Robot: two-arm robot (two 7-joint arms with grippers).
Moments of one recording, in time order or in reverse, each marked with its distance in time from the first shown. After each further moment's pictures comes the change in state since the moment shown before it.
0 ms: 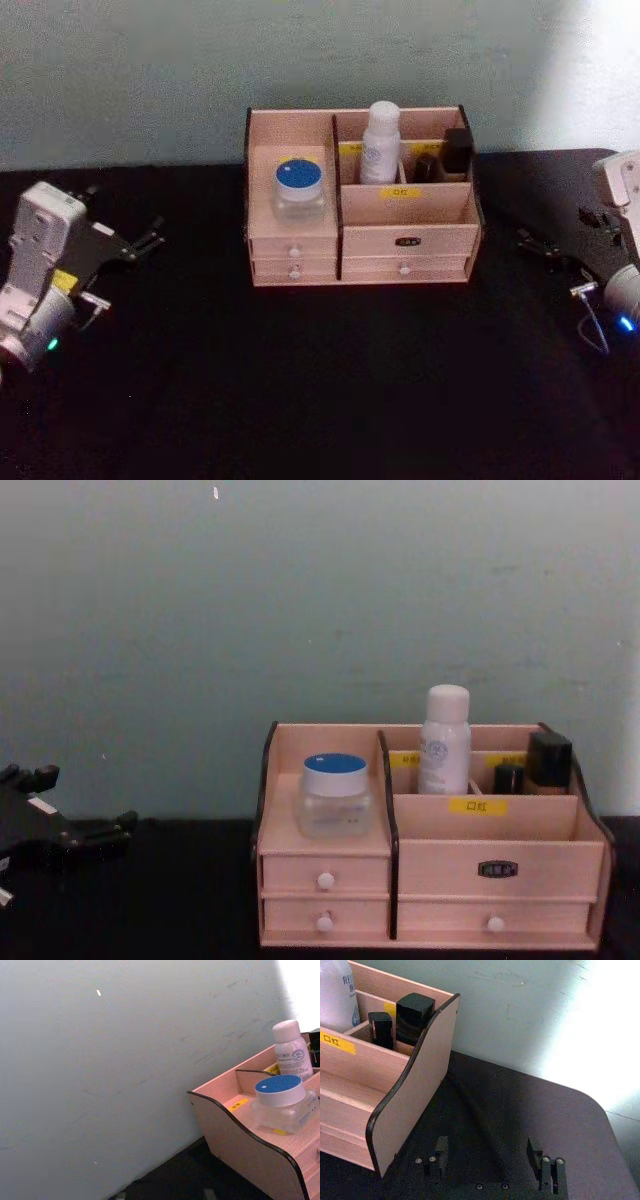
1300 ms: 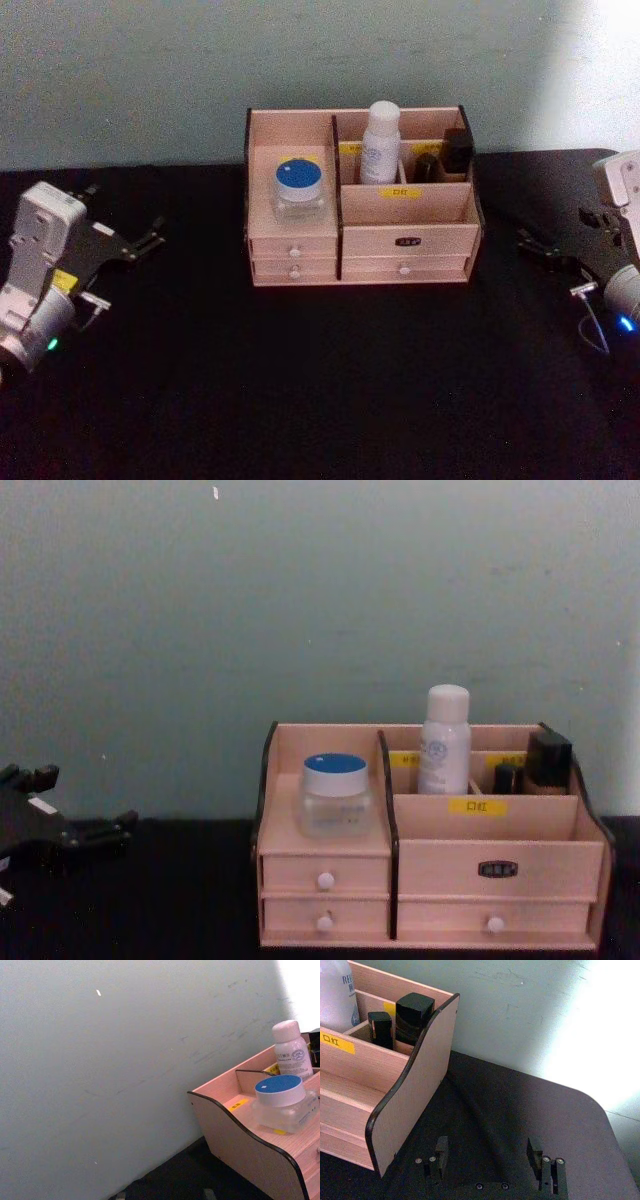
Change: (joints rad) left arm 0.000 0.000 0.000 0.000 0.000 0.000 0.000; right arm 0.000 -0.001 0.001 0.001 -0.001 0.000 0.000
